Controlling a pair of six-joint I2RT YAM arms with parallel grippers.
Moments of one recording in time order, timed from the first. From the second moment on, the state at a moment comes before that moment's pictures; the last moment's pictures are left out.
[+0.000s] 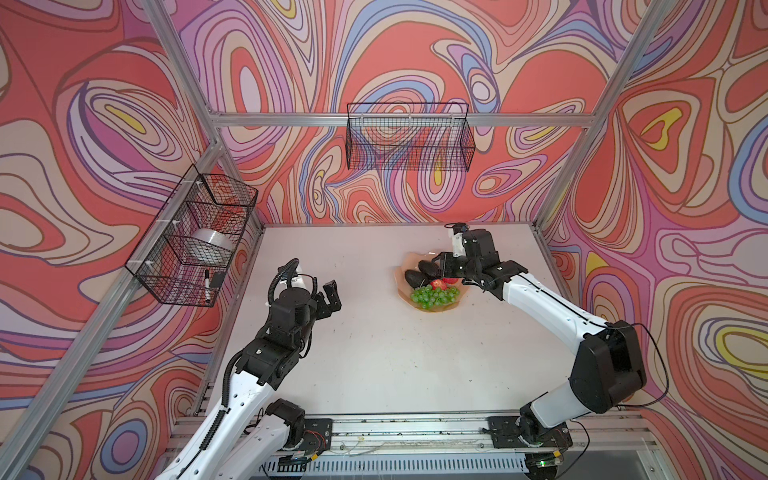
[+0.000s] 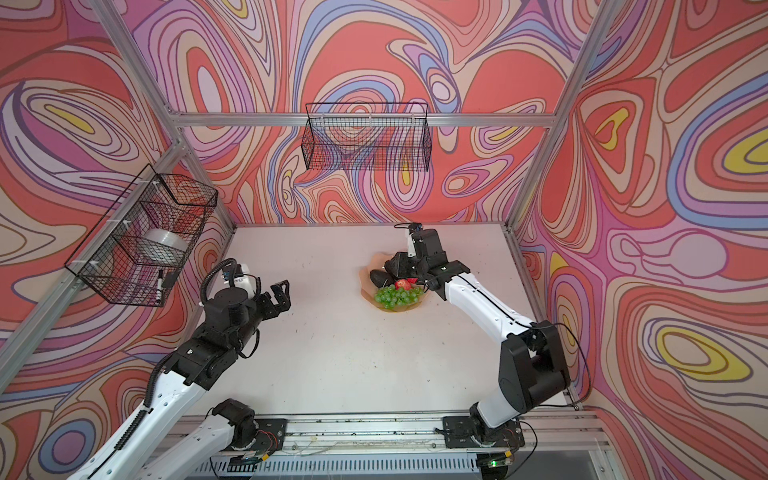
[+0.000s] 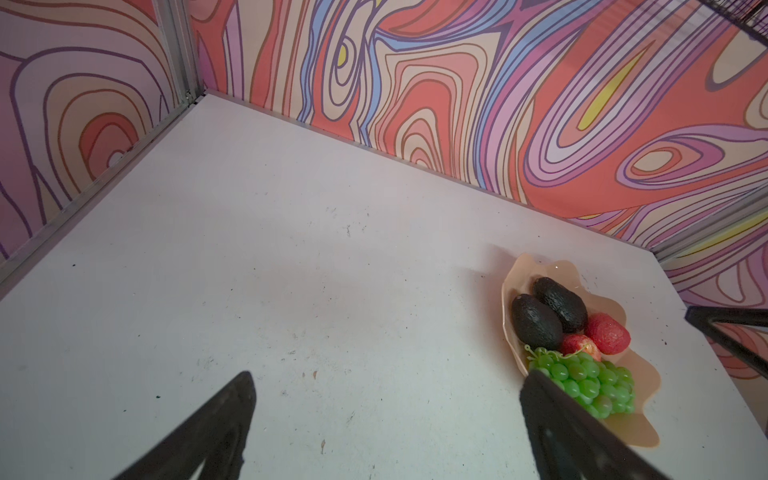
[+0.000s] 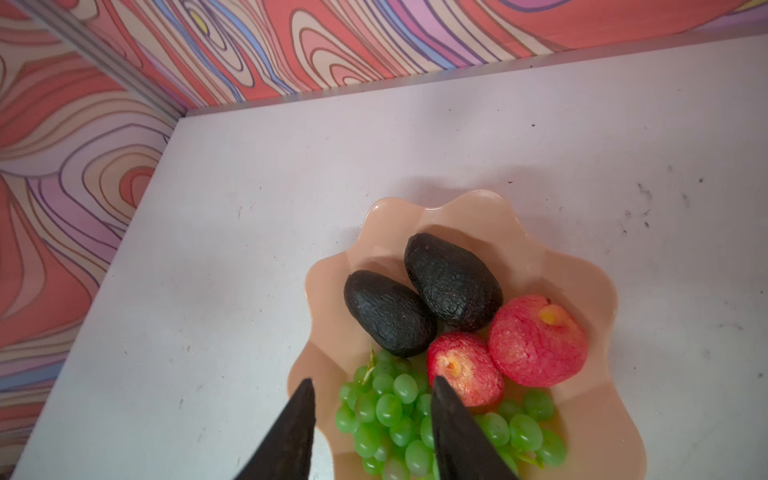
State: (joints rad) left arm -0.39 0.74 0.73 -0.41 -0.33 -0.51; right arm 0.40 1.54 1.21 -0.29 -0.12 0.39
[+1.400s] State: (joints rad) left arm -0.05 1.53 0.33 0.78 -0.28 -0.05; right arm 0.01 1.71 0.37 1.10 0.21 0.11
